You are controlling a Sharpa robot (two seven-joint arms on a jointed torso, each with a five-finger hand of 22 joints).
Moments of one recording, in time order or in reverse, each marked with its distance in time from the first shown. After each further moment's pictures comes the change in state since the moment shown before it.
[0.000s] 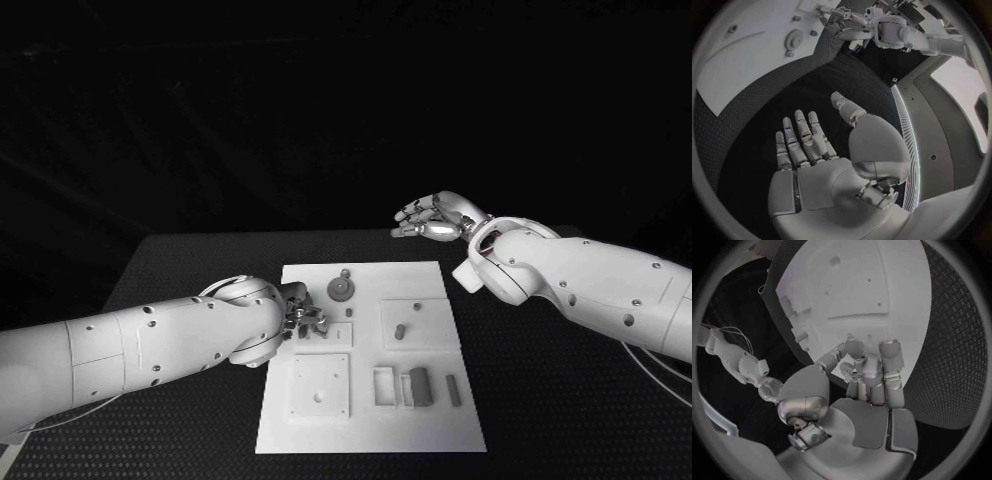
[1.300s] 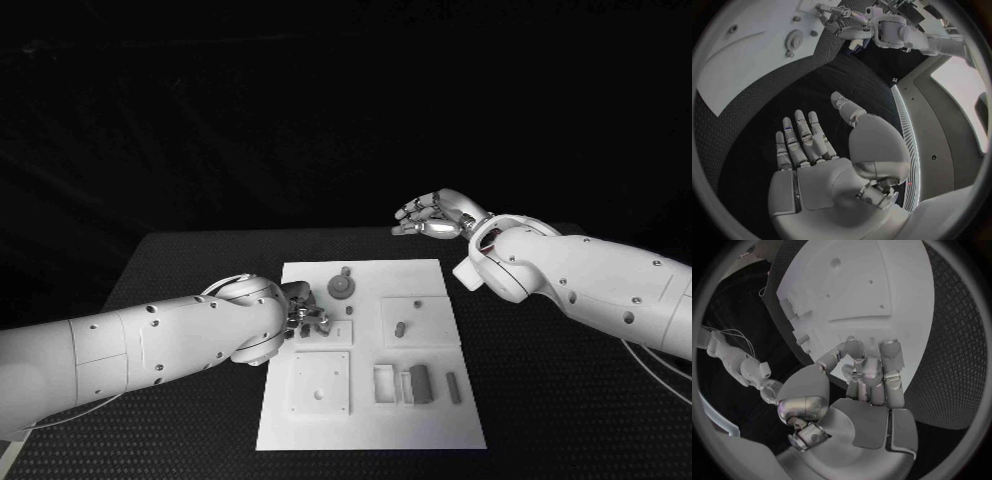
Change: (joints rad) left arm -0.006 0.007 0.003 -0.003 -0.018 0.014 0.014; left_hand 0.006 -0.001 0.004 -0.001 0.000 0.004 -0.001 0.002 0.003 0.000 0.000 0.000 -0.001 -0.001 0.001 -0.001 -0.001 -0.007 -0.002 0.002 -0.004 0.001; right arm 0.000 0.001 0.000 -0.003 -0.001 0.004 -0.002; right_hand 0.000 0.000 0.000 0.000 0.000 0.000 0.000 0.003 -0.001 0.000 0.000 0.000 0.000 0.001 -0.001 0.000 0.000 0.000 0.000 0.000 -0.004 0.002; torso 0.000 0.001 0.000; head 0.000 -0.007
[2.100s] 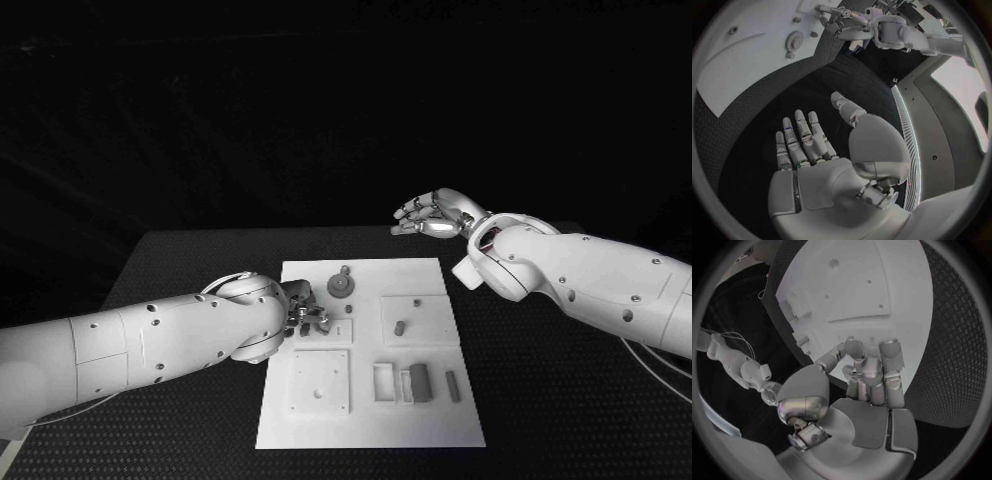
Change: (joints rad) left arm 0.001 0.002 0.001 -0.002 -0.017 0.016 -0.003; left_hand -0.002 -0.018 -0.007 0.004 -0.003 0.008 -0.006 -0.002 0.001 0.000 0.000 0.000 -0.002 -0.003 0.003 0.000 -0.003 -0.002 0.000 0.000 -0.004 0.001; right arm 0.000 0.001 0.000 -0.001 0.000 0.009 -0.004; right_hand 0.000 0.000 0.000 0.000 0.000 0.000 0.000 0.000 -0.002 0.000 0.000 0.000 0.000 -0.004 0.003 0.000 -0.001 0.000 0.000 0.000 0.000 -0.007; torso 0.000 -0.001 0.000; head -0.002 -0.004
